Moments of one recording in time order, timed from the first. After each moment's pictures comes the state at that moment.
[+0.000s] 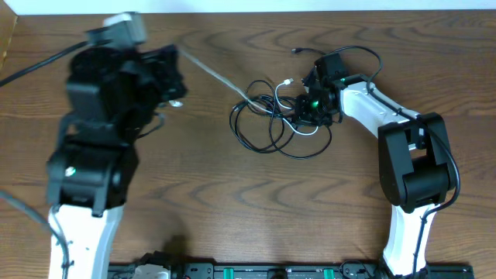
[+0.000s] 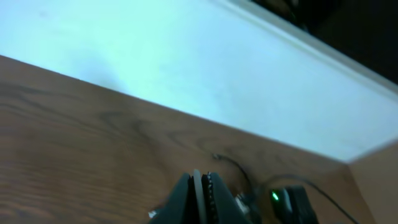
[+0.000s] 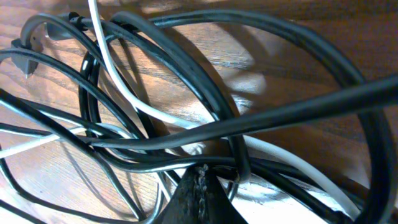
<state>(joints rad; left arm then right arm) -0.13 1.15 1.47 -0.66 0.10 -0.48 0.29 2.13 1.42 -0.60 -0.46 0.40</state>
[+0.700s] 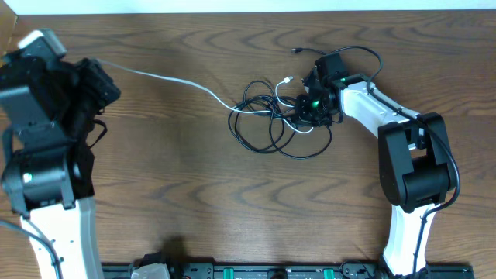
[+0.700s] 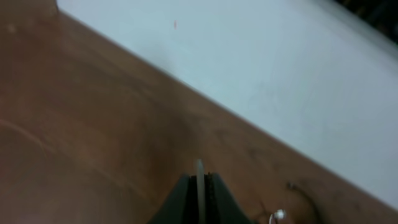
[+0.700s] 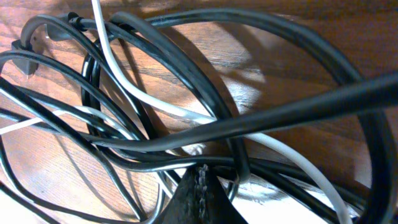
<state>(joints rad) 0.21 1.16 1.47 -0.78 0.11 -0.42 0.29 2.13 1.42 -0.60 -0.46 0.40</state>
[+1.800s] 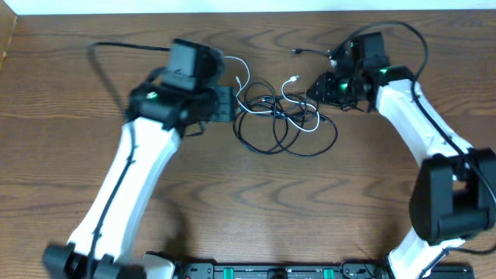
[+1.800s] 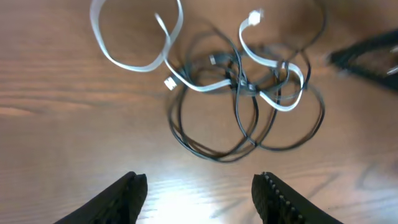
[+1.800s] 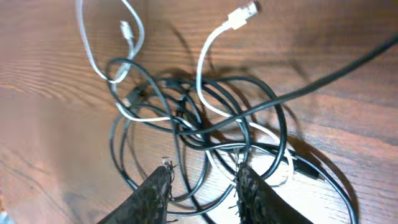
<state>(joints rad) -0.33 1.52 1.47 -0.99 0.14 -0.25 0.18 1.86 1.41 -0.62 -0.48 0.34</state>
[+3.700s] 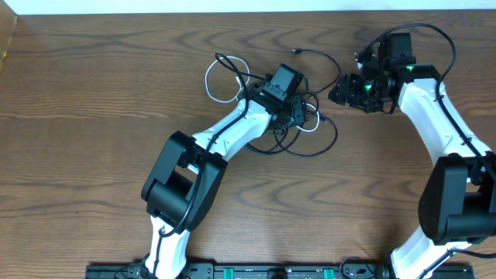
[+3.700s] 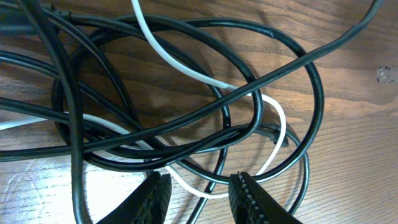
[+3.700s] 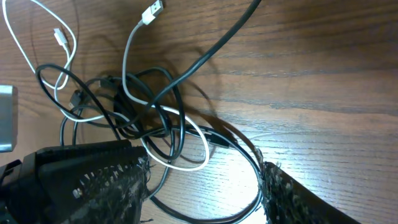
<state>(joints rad) -0.61 2.08 1.47 -0.45 0.18 -0.75 0.06 1.85 1.41 -0.74 -0.41 0.27</state>
